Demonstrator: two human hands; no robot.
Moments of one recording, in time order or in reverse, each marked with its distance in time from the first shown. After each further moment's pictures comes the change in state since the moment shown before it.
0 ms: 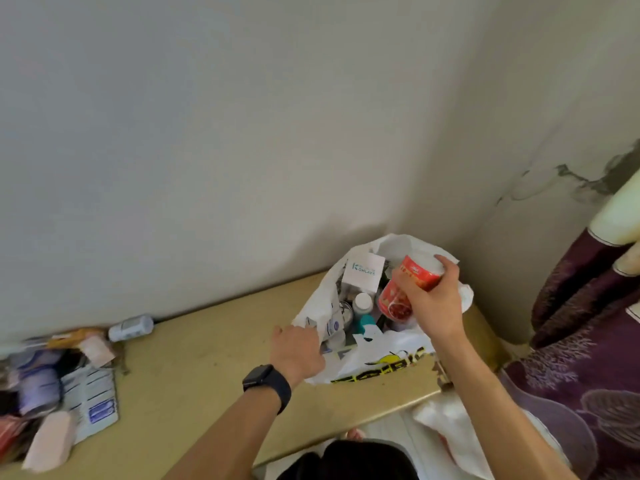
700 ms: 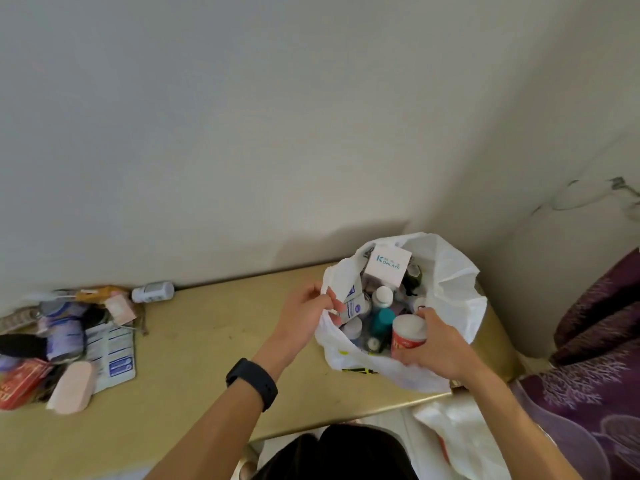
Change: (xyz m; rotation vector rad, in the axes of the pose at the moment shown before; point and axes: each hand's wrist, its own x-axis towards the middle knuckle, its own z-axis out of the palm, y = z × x) left_hand -0.041 -0.020 -0.049 -1.615 0.163 -0.125; right_hand -0.005 0.055 -0.005 -0.792 -0.567 0.073
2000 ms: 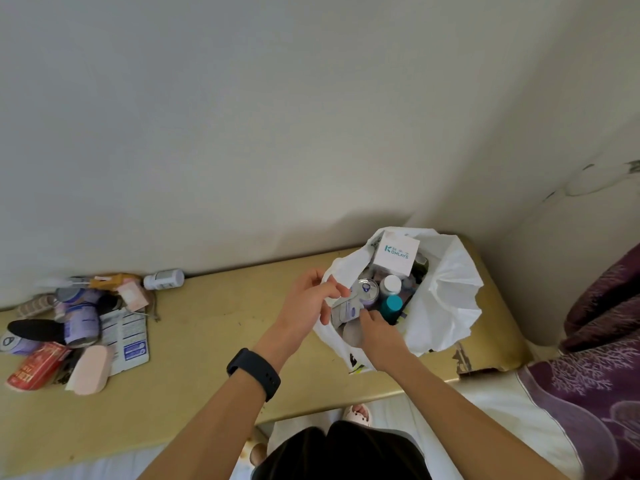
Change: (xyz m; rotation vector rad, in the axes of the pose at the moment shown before) left_hand -0.011 -0.002 -0.012 0.003 -0.026 0.003; right_hand 0.037 -0.035 0.110 -0.496 -0.006 -0.206
